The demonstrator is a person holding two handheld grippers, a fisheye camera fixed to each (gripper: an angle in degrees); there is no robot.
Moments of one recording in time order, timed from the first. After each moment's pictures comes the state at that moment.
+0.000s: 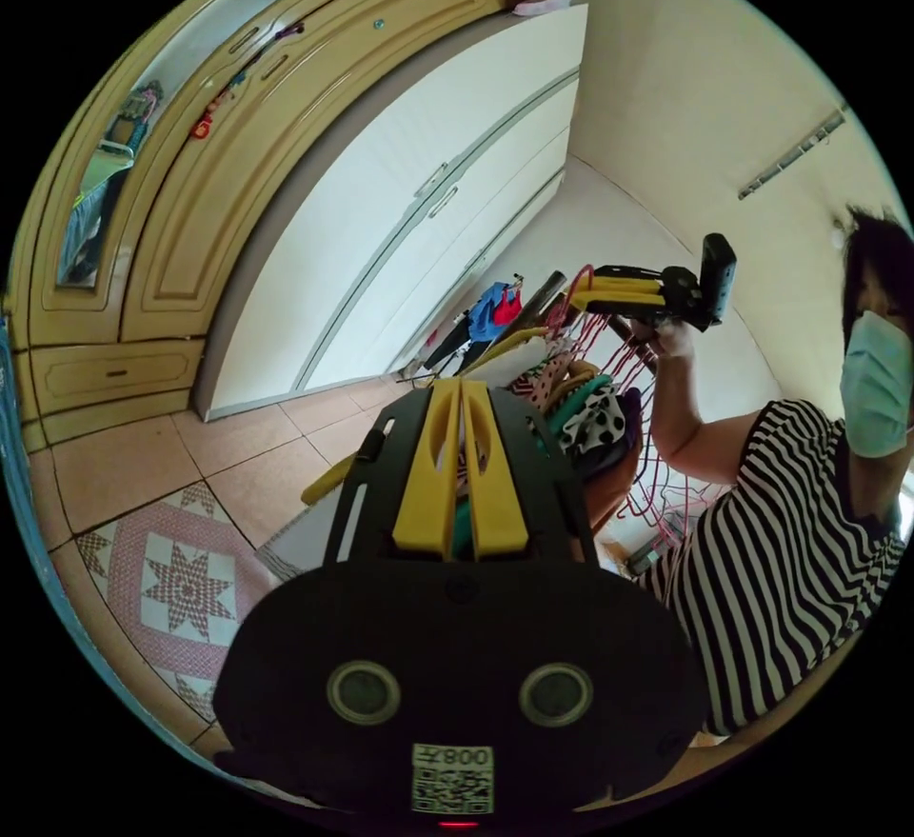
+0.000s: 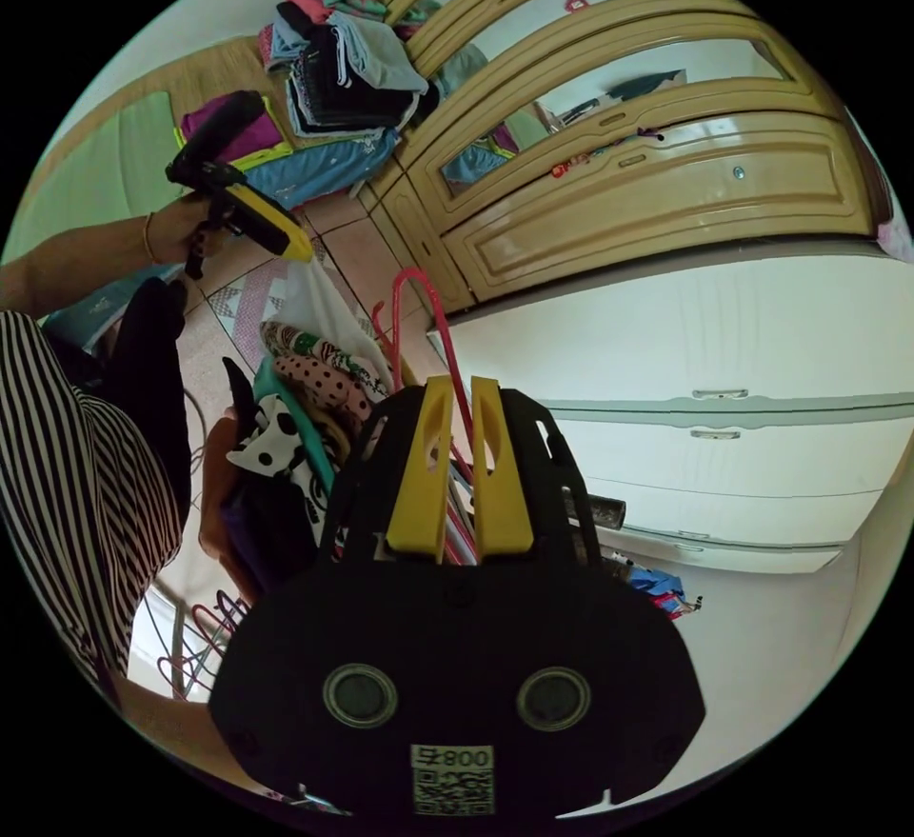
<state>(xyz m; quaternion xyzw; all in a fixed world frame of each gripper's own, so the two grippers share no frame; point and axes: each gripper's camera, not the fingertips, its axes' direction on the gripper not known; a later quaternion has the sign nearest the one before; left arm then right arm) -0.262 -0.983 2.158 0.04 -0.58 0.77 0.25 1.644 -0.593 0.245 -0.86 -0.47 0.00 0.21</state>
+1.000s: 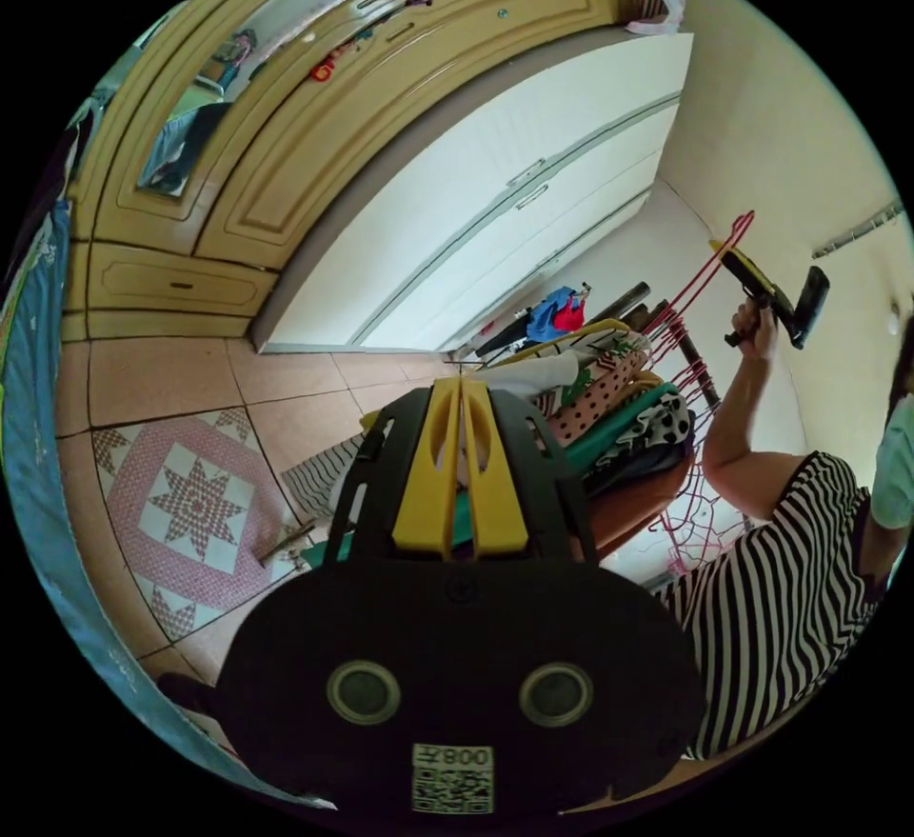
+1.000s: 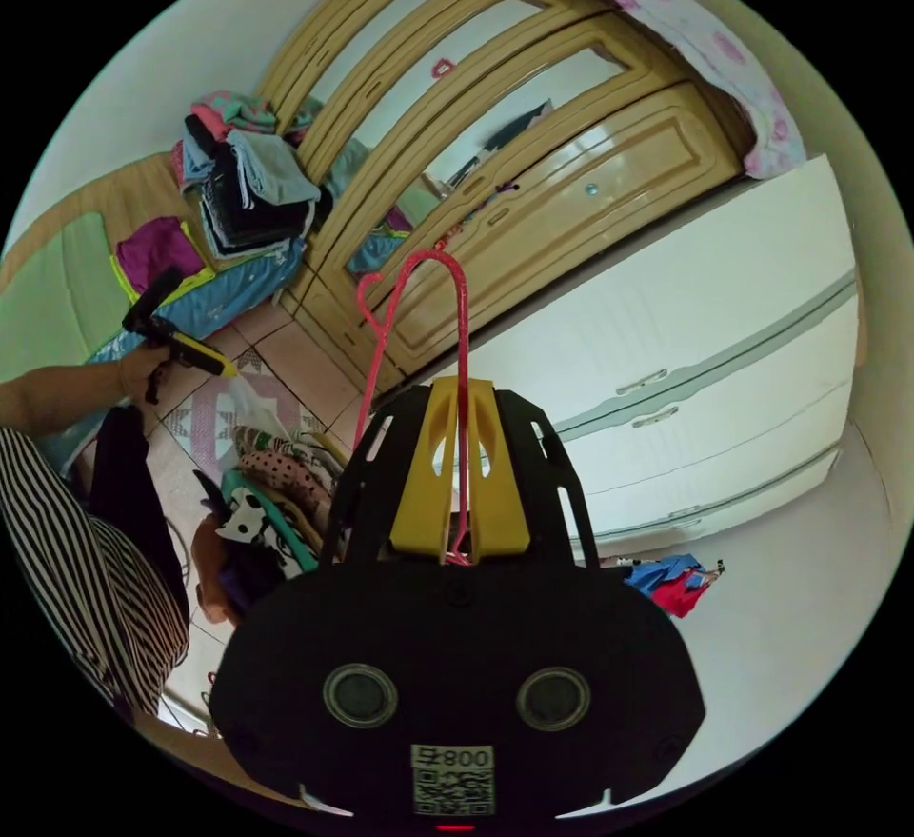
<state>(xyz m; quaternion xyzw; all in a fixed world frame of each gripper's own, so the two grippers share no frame) -0.199 -0.972 2.114 0.16 -0.60 0.73 0.29 1.750 -0.594 0.342 -0.88 -0.33 0.02 0.34</state>
